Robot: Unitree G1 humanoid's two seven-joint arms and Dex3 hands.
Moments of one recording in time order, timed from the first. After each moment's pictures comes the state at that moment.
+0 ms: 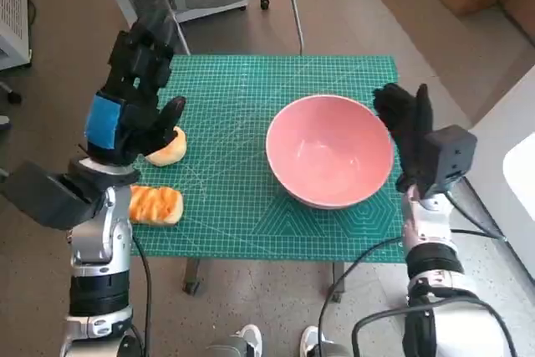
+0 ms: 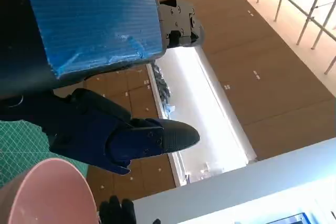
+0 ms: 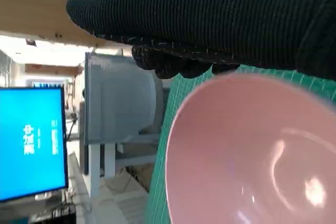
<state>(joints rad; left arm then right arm) -0.48 0.27 0.20 0.09 -0.25 -0.20 -0.34 -0.87 -0.17 -0.24 1.30 0.08 -0.50 0.17</state>
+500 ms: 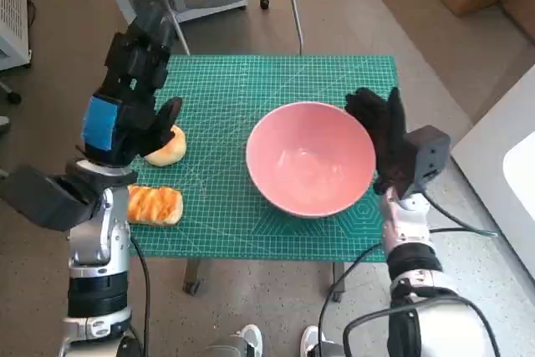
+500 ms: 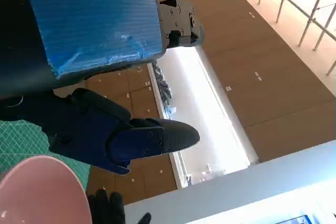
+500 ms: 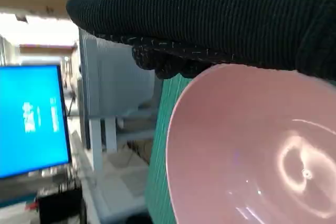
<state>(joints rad) -0.47 0.27 0.21 0.09 -0.25 -0.20 -0.34 -0.89 -0.09 -0.24 1.30 0.08 -0.47 0.20</state>
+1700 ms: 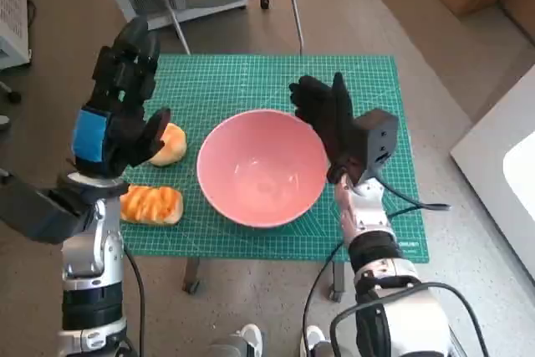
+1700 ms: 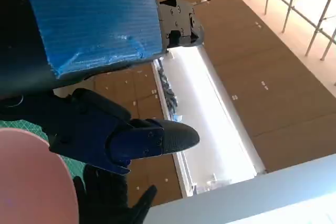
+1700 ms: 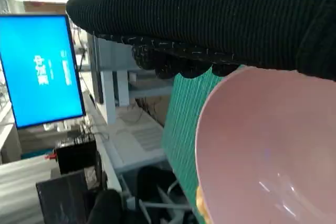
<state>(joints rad) -0.41 0.28 0.25 0.04 -0.25 -0.20 -0.33 -0.98 0.06 -0.22 1.30 0.07 -0.42 0.20</state>
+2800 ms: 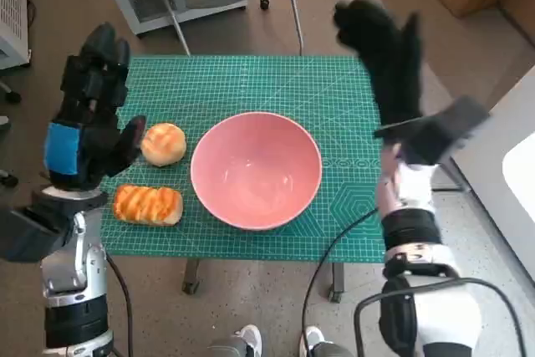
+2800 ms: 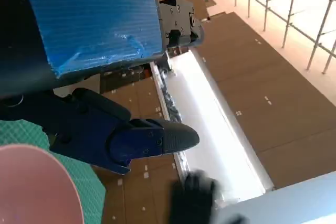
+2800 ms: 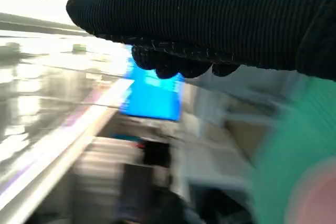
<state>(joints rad) -0.33 0.33 0.31 -0.07 -0.25 -0.20 -0.31 -1.04 -0.11 -0.28 1.06 0.22 -0.75 0.48</state>
